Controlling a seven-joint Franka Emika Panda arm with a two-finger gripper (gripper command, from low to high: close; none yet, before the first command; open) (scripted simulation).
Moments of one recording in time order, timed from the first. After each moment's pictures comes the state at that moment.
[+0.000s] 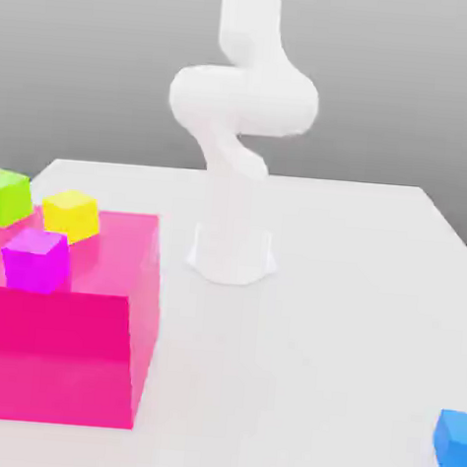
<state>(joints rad) 0.04 -0.71 0.00 -2.30 0.01 2.33 0.73</state>
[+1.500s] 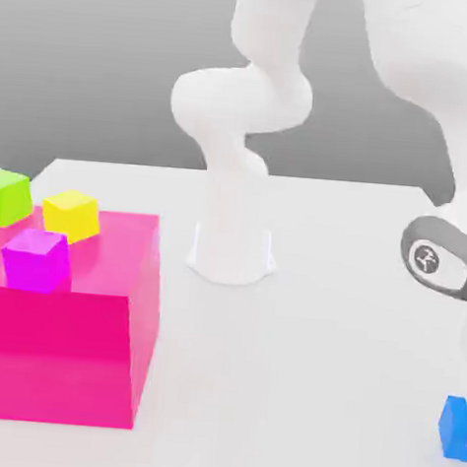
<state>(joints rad) 0.45 0.34 0.15 -2.30 -0.11 2.64 0.07</state>
